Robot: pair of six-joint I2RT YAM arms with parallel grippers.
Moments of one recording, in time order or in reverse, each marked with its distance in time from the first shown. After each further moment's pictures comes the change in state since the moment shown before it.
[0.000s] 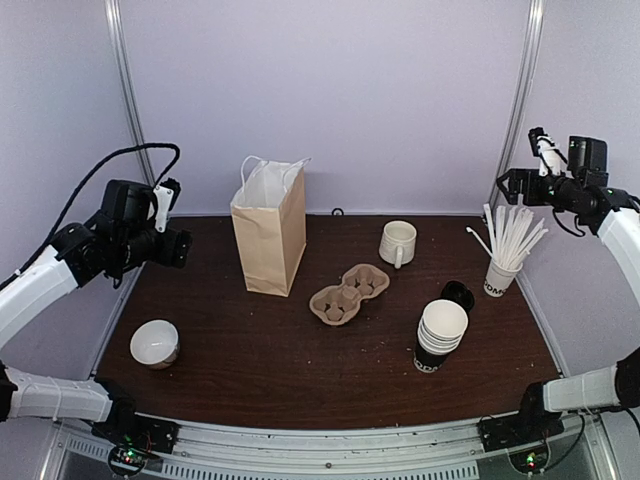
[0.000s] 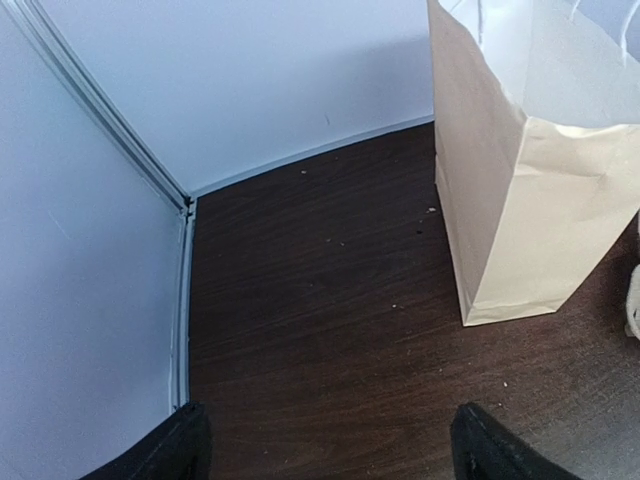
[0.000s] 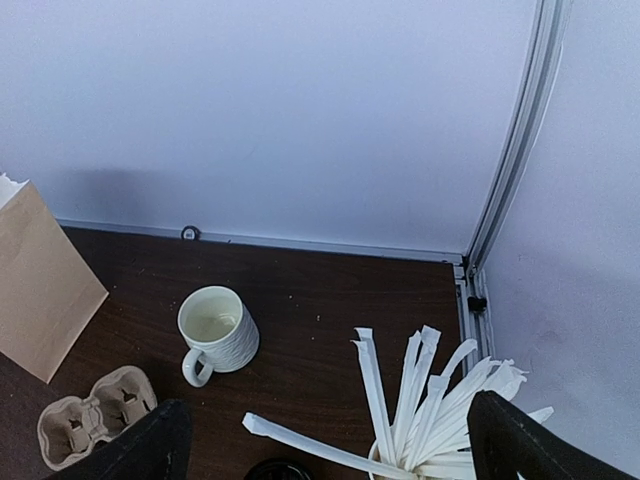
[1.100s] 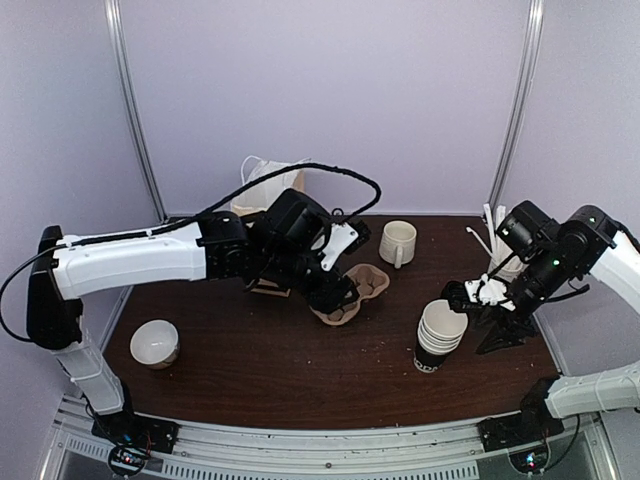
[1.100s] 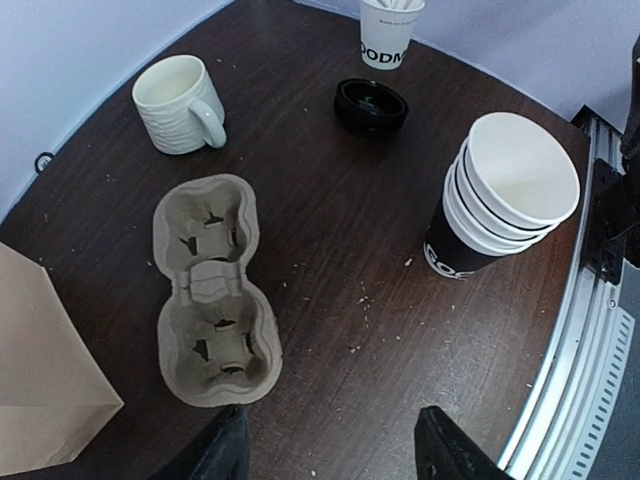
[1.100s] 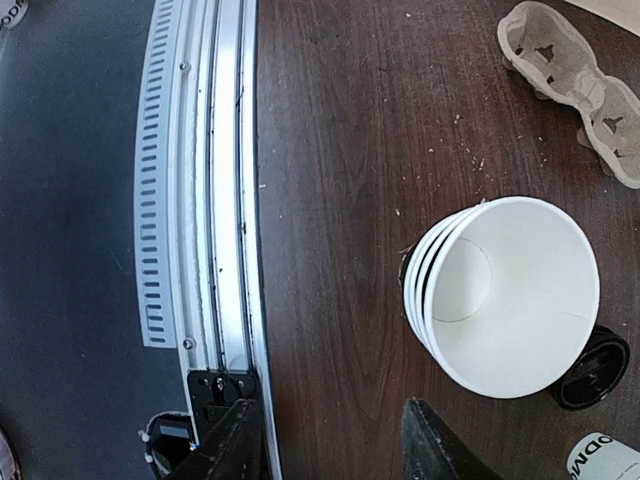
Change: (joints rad) left arm -0.587 0.646 0.480 0.042 0.391 -0.083; right arm 0.633 -0.116 -0.106 -0.946 -0.194 -0.801
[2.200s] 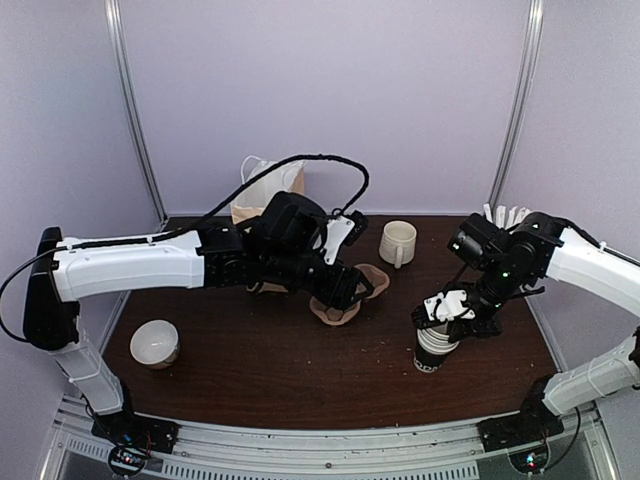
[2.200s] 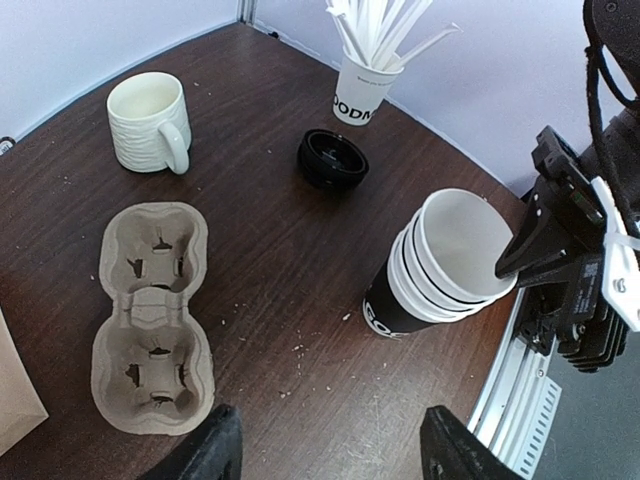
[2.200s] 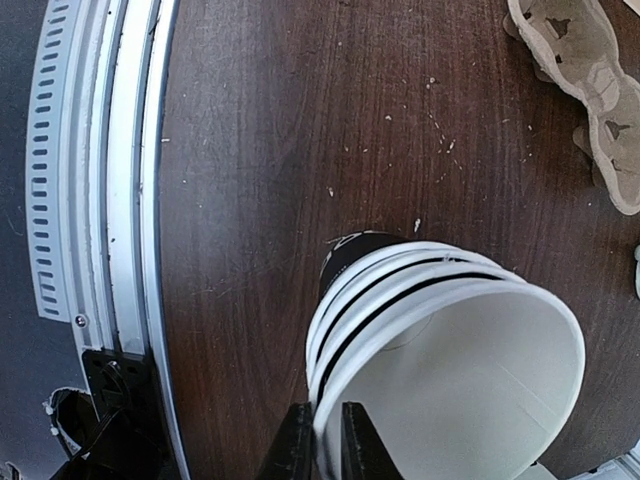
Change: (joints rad) left arm -0.002 -0.005 -0.077 0.206 0.098 -0.214; right arm 0.182 0.182 -0.054 0.197 0.277 -0.046
